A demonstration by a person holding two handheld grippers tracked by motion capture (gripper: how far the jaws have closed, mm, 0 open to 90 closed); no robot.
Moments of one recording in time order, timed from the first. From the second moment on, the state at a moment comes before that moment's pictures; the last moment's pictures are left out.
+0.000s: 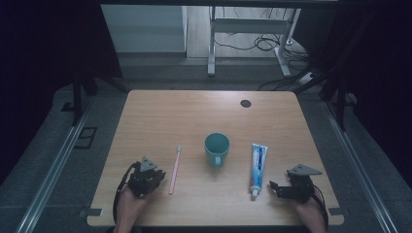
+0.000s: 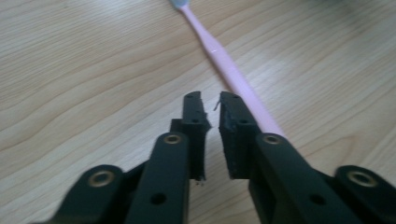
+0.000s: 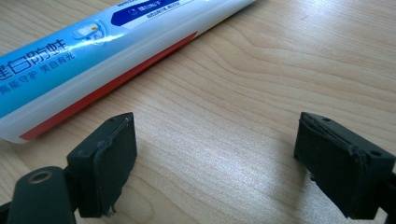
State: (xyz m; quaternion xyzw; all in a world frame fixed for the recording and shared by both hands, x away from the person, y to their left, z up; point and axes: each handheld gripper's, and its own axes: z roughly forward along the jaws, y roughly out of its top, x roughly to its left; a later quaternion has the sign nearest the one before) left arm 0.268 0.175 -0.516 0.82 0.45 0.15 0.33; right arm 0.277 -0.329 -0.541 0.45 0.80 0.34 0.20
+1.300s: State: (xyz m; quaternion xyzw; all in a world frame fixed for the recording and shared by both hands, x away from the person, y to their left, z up) left arm 0.268 0.139 -0.526 0.84 0.41 0.11 0.32; right arm 0.277 -0.329 -0.541 0.45 0.80 0.34 0.20
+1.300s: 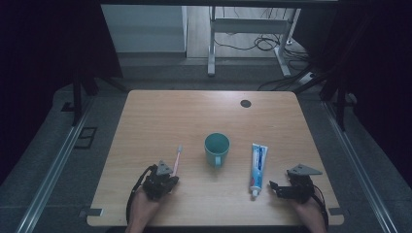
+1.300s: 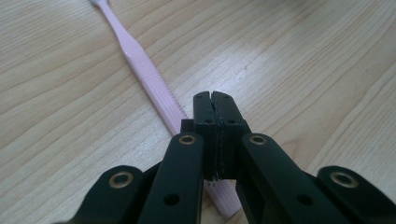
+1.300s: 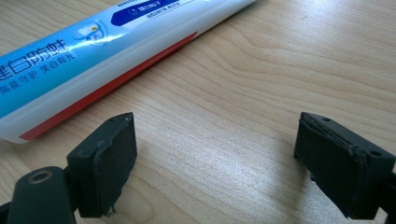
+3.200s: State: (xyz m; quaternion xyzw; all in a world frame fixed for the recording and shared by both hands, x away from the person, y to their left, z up) left arm 0.290 0.175 -0.511 0.86 0.42 0.10 0.27; right arm 0.277 -0.329 -0.541 0.46 0.80 0.34 0.20
